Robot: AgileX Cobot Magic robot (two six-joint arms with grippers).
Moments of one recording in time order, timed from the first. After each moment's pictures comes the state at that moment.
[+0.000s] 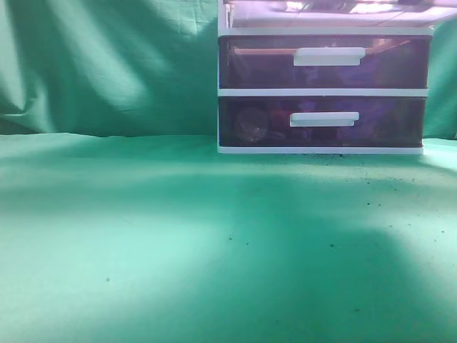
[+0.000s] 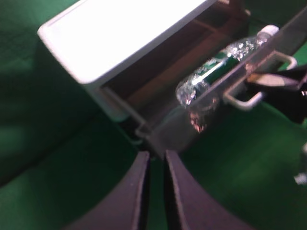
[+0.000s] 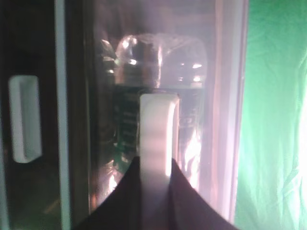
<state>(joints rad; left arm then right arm) -0.80 1.62 -1.91 0.38 0.89 -0.04 0.39 1.48 -0.86 0.41 -0.37 -1.88</state>
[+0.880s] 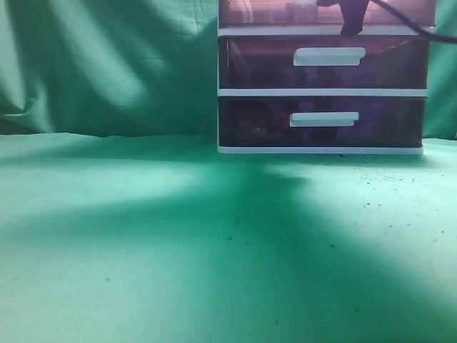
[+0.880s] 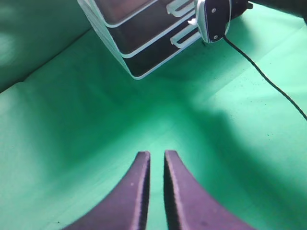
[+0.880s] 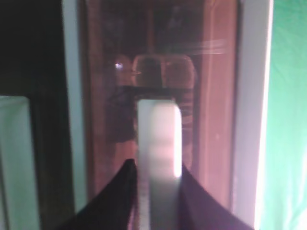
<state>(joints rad) -0.80 1.36 -1.77 0.29 1.22 -0.08 0.33 1.86 -1.30 0.38 -0.35 -1.90</state>
